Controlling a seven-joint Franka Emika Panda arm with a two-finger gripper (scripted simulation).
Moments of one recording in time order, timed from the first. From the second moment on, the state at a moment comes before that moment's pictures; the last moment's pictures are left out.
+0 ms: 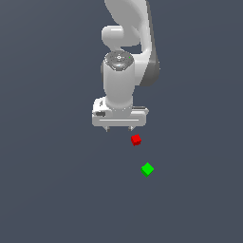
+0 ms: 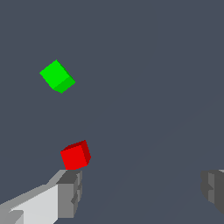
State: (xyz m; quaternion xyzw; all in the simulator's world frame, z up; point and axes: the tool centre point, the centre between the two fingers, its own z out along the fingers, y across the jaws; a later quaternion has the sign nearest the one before) arm 0.007 -0.010 0.183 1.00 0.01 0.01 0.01
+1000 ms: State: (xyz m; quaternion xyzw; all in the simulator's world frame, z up) arm -0.021 0.059 0.099 0.99 0.13 0.00 0.00
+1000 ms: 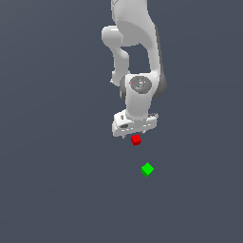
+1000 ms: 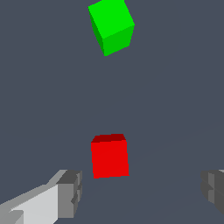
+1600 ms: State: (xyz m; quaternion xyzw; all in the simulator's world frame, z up) arm -0.033 0.078 0.070 0.99 0.17 0.00 0.00
